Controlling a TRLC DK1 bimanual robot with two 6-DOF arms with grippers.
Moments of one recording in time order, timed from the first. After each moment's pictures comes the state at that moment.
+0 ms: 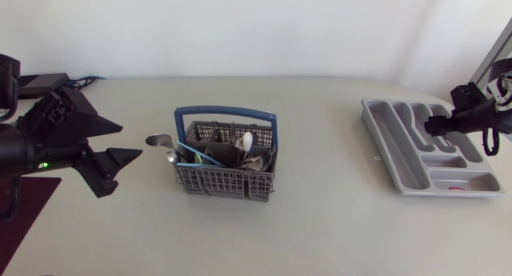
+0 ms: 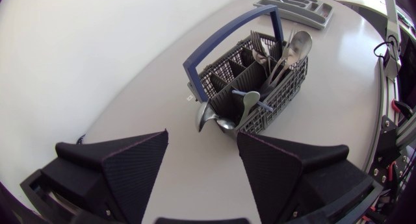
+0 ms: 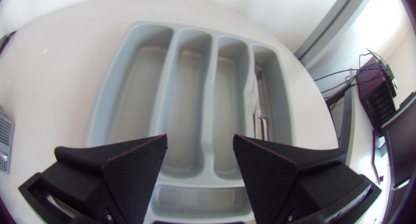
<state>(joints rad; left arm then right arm) -0.16 0.93 0.77 -0.53 0.19 0.66 -0.47 1.91 1.28 -0.28 -0.15 -0.46</state>
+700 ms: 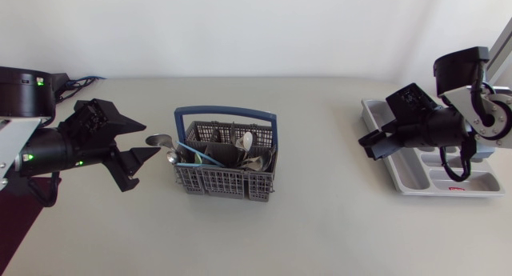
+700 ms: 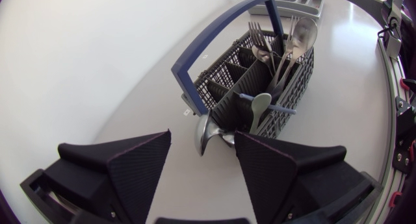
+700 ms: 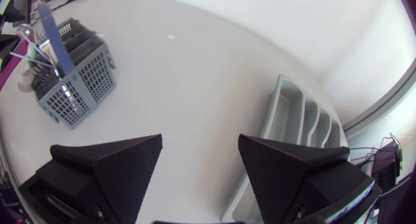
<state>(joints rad) -0.12 1.10 0.68 -0.24 0.31 0.79 0.05 1.34 0.83 -0.31 -0.12 -0.42</state>
